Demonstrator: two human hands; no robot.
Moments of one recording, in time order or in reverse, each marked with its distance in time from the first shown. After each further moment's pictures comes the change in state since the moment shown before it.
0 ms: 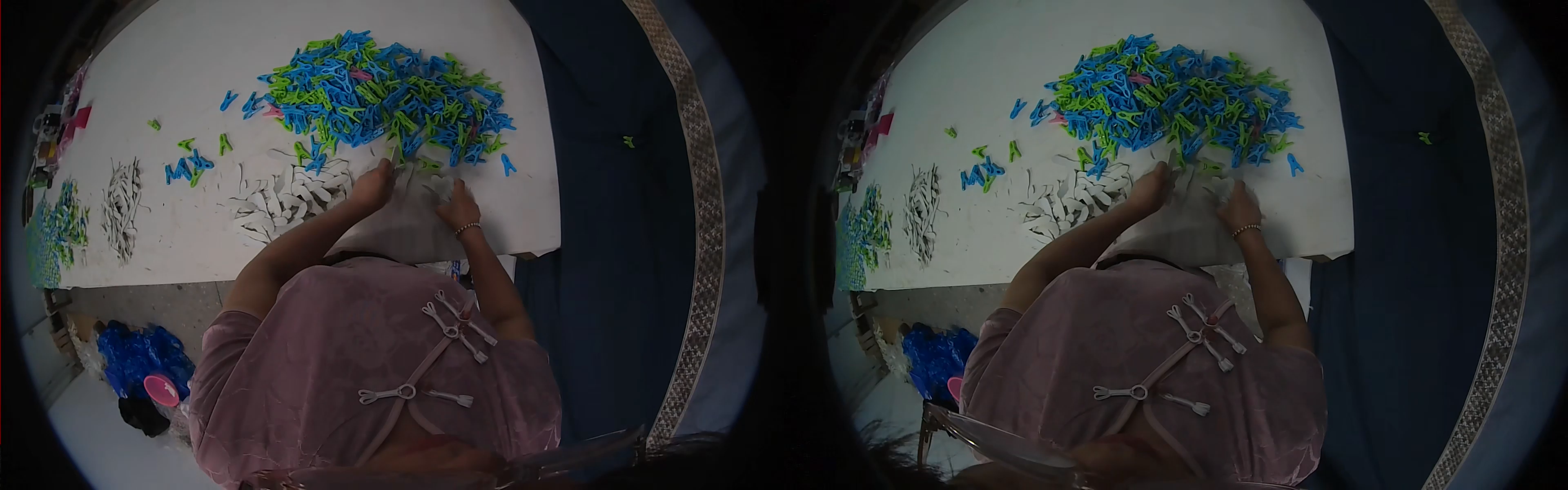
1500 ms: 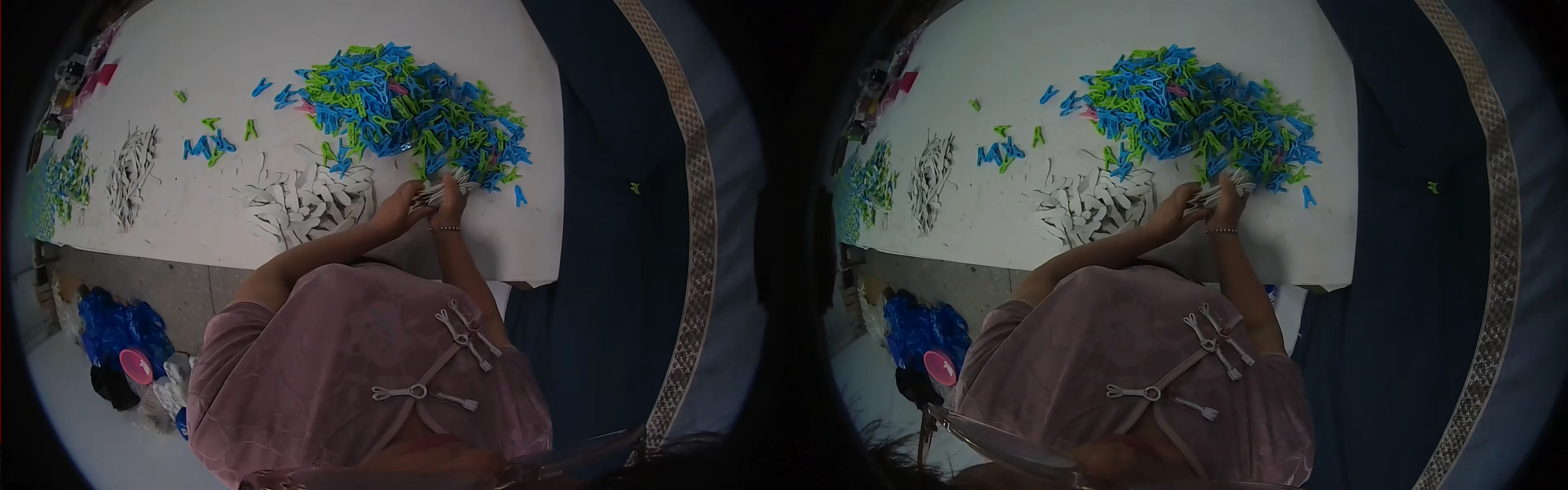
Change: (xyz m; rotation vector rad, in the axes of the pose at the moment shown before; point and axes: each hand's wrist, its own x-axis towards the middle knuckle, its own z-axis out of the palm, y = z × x) left_hand -0.033 0.015 -0.002 -0.387 0.169 0.300; right_hand 0.033 -0.079 0.045 1.745 0.284 0.131
